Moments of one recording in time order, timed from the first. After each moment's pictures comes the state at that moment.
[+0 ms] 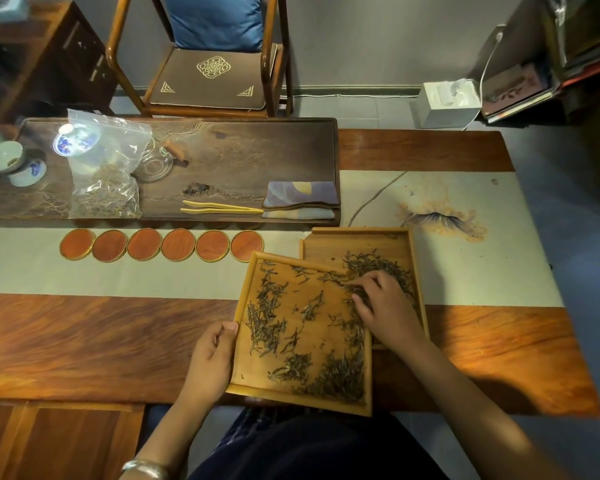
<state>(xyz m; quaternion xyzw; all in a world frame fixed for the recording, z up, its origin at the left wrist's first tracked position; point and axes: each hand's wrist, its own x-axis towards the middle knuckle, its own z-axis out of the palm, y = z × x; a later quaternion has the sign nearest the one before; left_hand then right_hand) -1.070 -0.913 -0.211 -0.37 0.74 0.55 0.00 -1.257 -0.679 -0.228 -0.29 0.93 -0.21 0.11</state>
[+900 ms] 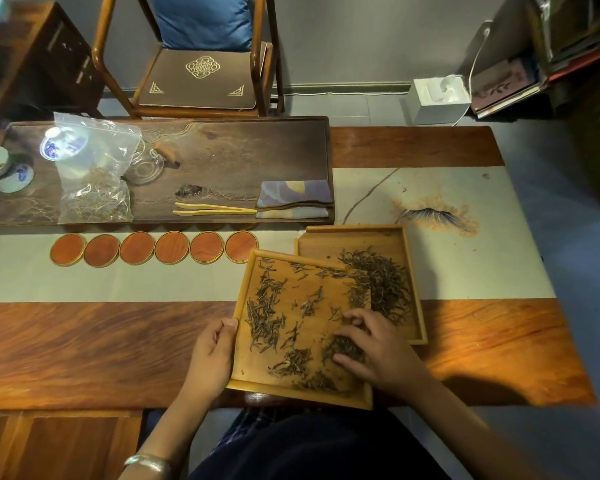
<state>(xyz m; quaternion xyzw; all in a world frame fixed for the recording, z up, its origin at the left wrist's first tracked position) -1.078 -0.915 -0.213 -0.37 0.74 0.56 0.01 -1.203 -0.652 -0.216 -0.42 0.87 -0.23 0.16</state>
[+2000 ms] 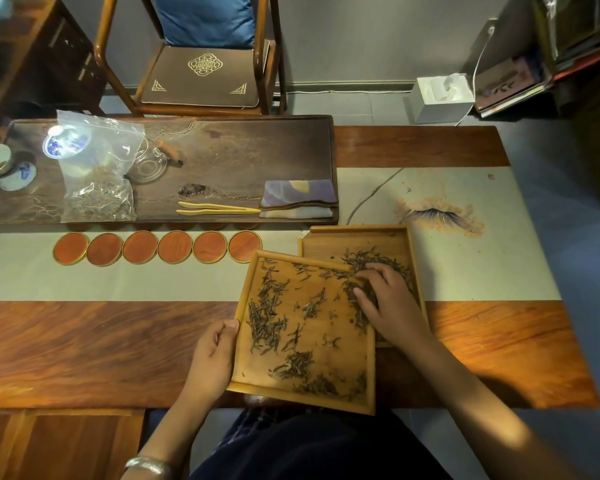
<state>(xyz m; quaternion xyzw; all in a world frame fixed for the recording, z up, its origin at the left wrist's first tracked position) -1.076 -0.917 -0.210 -0.37 0.73 0.57 0.01 -1.257 -0.677 -0.220 -0.27 0.92 -0.25 0.12</state>
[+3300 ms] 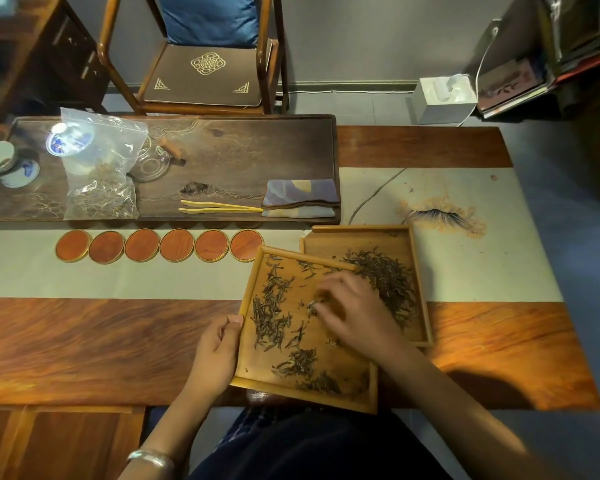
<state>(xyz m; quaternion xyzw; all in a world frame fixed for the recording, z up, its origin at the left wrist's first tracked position) -1.080 -0.918 -0.211 -0.37 0.73 0.57 0.01 -1.228 -0.719 -0.195 -0.36 0.88 -0.27 0.15</state>
